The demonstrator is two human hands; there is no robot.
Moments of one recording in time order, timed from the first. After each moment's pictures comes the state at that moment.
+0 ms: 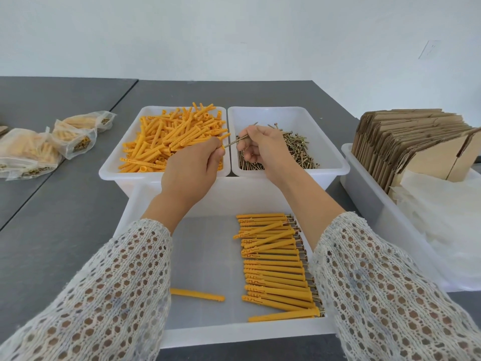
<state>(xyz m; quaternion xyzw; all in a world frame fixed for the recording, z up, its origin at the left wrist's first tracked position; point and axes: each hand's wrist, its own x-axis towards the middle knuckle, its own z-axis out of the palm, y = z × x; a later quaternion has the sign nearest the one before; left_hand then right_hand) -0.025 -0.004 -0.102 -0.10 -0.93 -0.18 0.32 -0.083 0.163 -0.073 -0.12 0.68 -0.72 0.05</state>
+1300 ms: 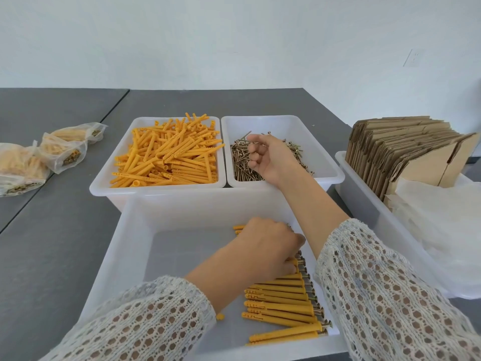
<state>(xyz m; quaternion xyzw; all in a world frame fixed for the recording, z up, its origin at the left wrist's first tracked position) 0.033 0.110 -0.112 -0.37 -0.93 -0.01 0.03 -0.108 0.174 -0.072 0.03 0.53 -0.84 0.14</state>
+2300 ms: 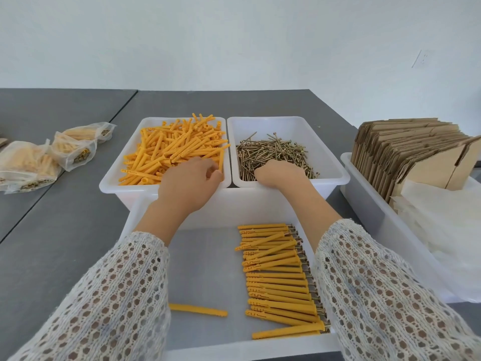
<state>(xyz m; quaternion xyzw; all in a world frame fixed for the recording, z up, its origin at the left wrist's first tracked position) -0.033 -0.011 -0.097 -0.01 -0.98 -0.14 0.16 -0.099 0.177 -0.078 -0.01 0.99 -0.12 0.11</state>
